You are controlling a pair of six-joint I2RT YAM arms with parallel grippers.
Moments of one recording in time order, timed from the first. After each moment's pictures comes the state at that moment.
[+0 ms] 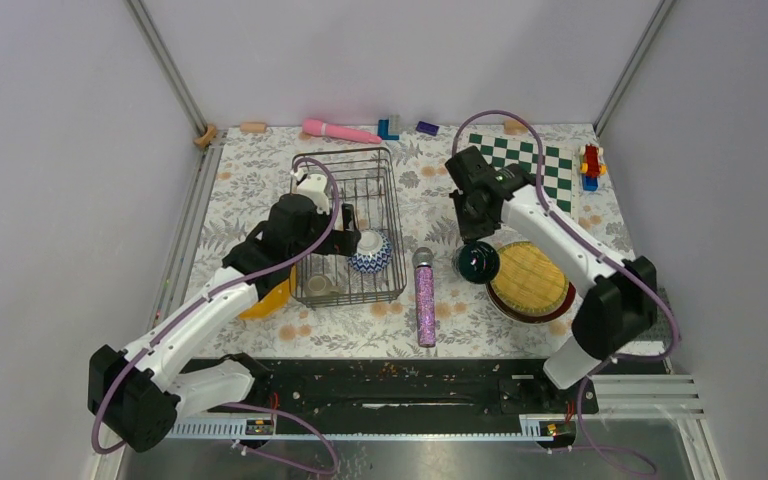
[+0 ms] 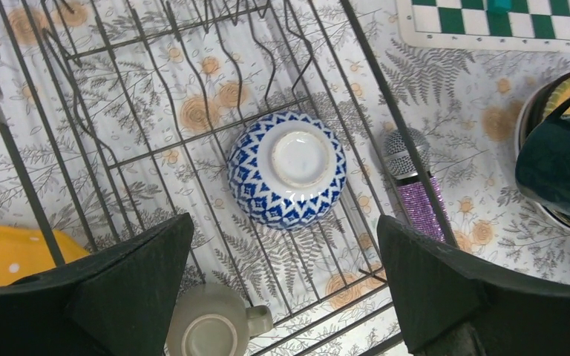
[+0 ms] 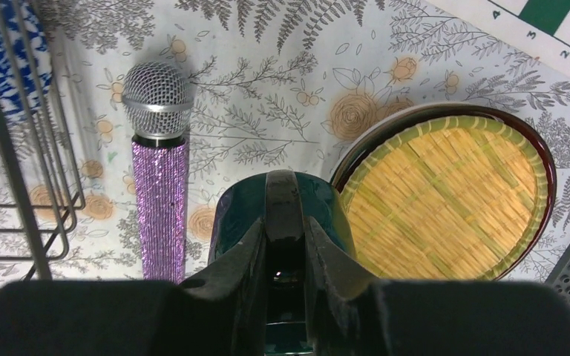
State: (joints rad) left arm -0.57 1.08 0.88 -0.33 -0.09 -0.32; right arm 0.55 1.57 1.44 -1.04 0.21 0.33
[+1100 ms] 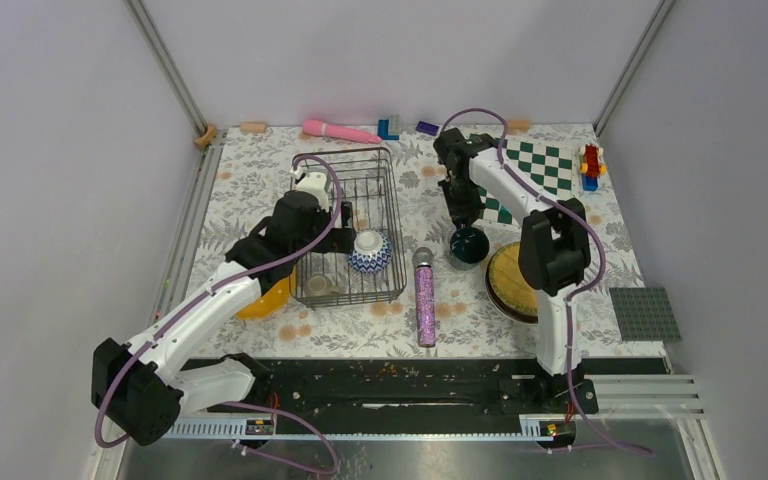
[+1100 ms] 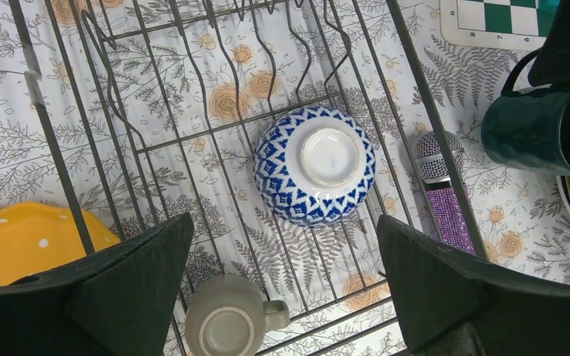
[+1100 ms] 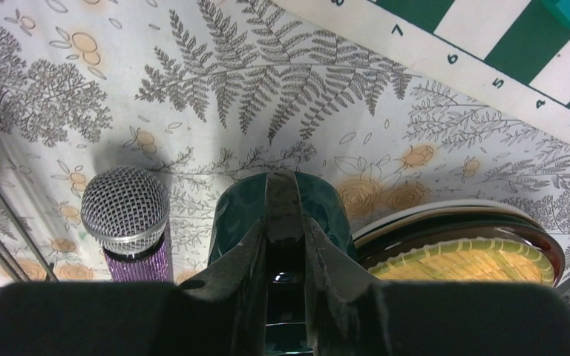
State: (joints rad) left arm -0.57 1.12 0.92 -0.40 -0.17 -0.33; right arm 0.43 2.09 1.85 -1.17 0.11 0.21
